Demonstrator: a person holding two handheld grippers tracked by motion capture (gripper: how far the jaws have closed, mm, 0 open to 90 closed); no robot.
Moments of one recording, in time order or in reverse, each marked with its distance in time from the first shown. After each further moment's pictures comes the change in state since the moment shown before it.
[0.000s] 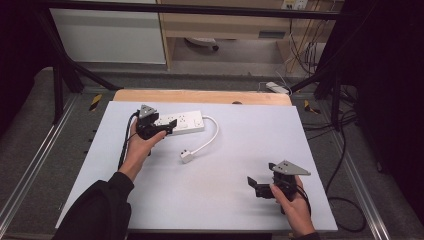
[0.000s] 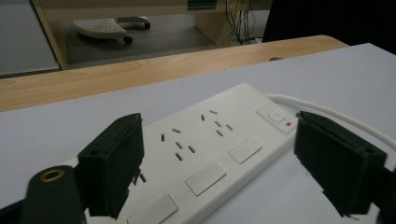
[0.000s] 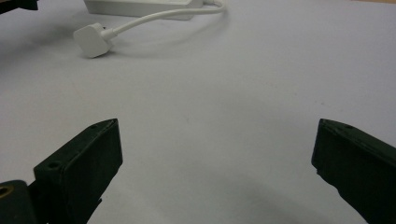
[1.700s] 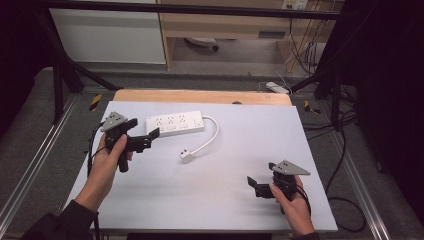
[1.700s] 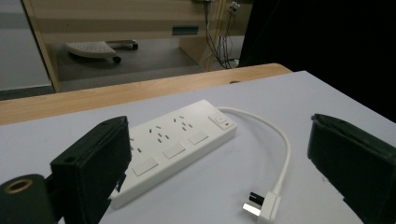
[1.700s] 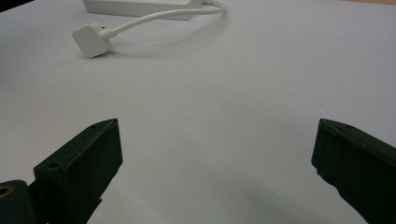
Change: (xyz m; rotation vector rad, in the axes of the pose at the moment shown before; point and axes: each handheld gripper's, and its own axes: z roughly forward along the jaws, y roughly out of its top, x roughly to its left) left arm -0.021 0.016 -0.131 -0.084 -0.056 -0.011; right arm 0.000 0.001 0.000 0.003 -0.005 -0.003
